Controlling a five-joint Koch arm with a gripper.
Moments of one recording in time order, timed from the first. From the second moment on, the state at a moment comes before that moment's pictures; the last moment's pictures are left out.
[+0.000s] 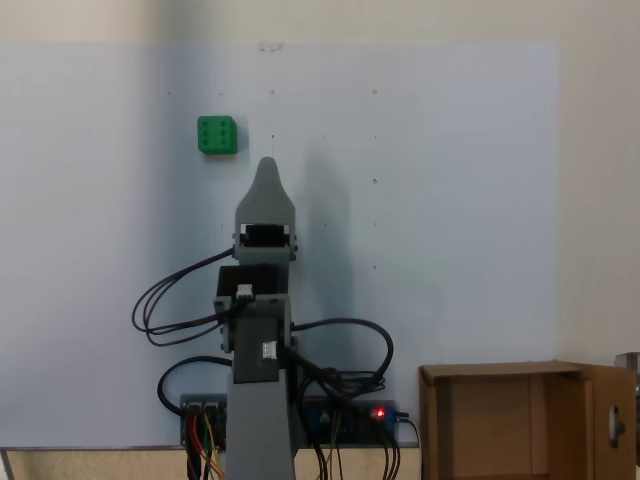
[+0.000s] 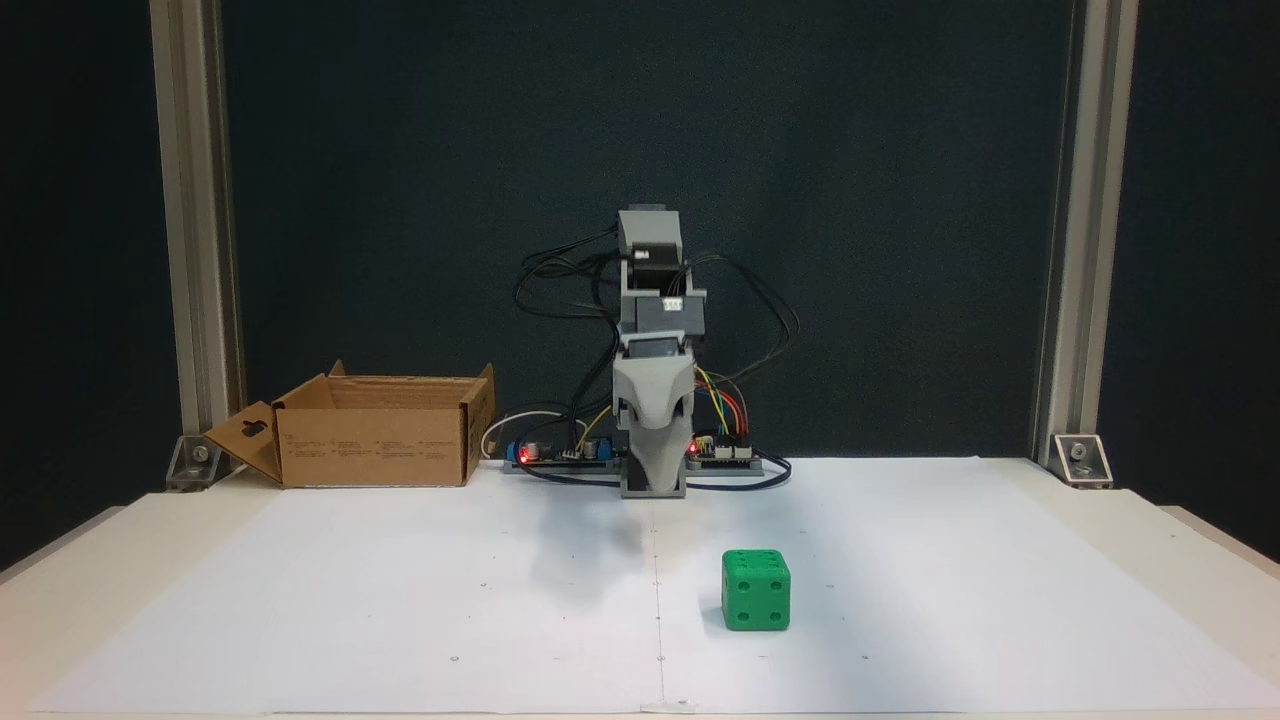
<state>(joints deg) -3.5 127.5 111.9 32.3 4.3</state>
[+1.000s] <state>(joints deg) -3.3 106.4 63.8 96.5 5.9</state>
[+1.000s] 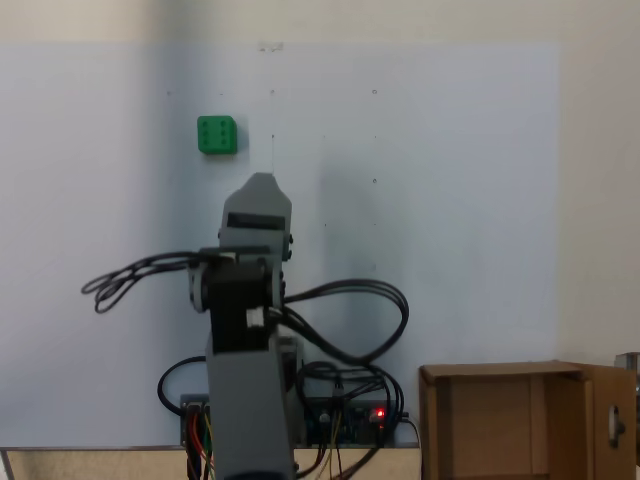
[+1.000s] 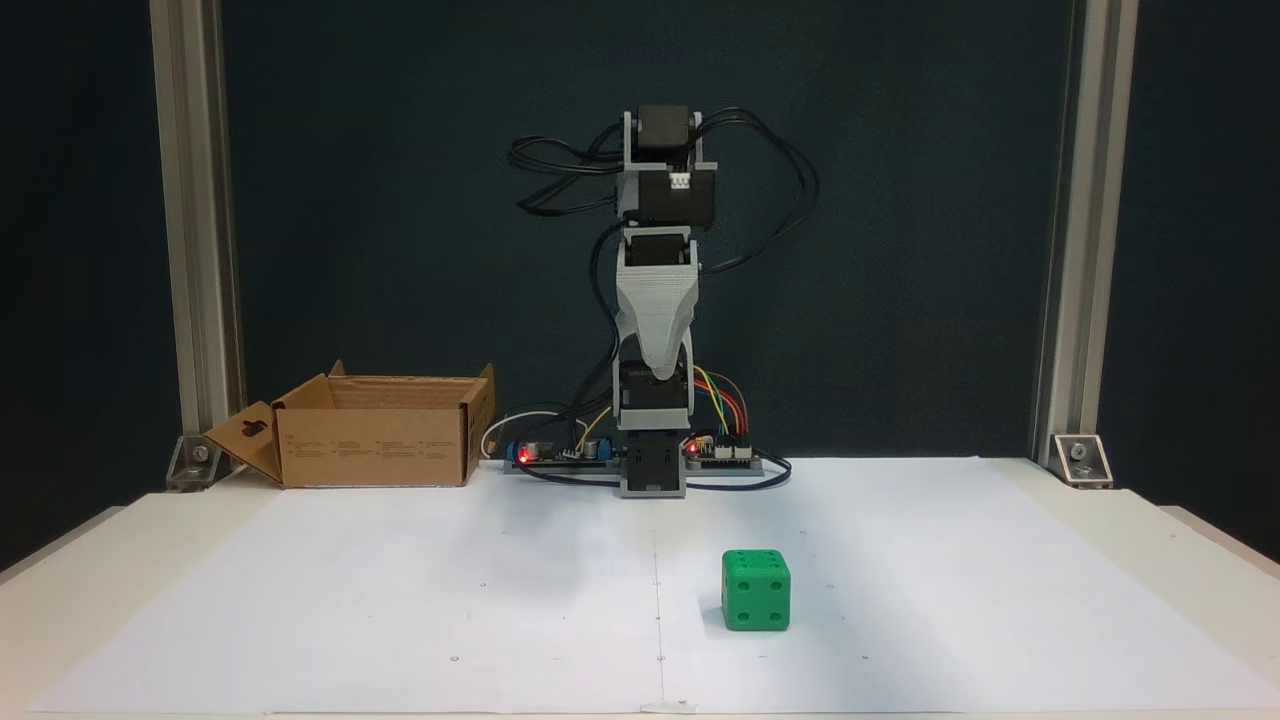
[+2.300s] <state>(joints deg) -18.6 73.2 37.0 96.5 18.5</state>
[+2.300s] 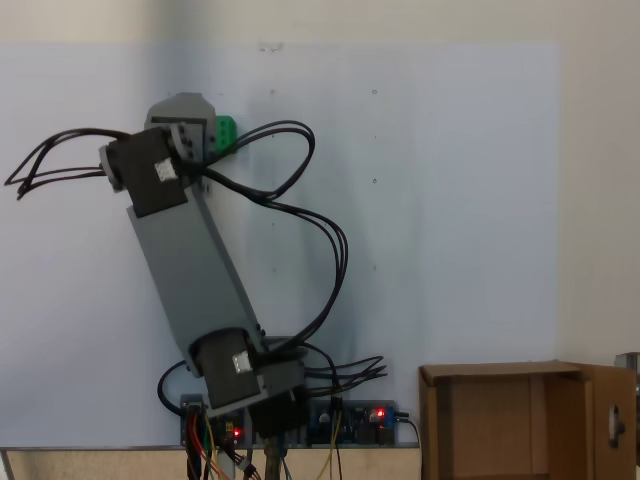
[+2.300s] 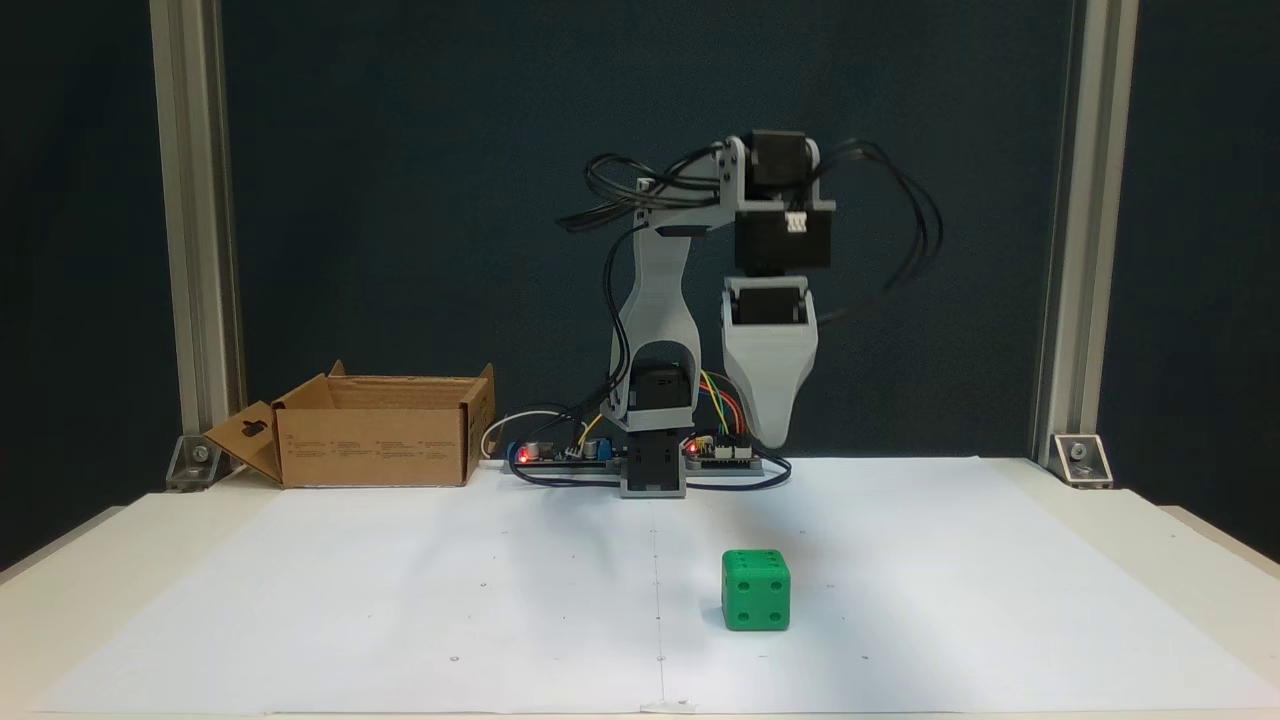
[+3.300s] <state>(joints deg) -13.9 57.1 37.0 88.6 18.5</state>
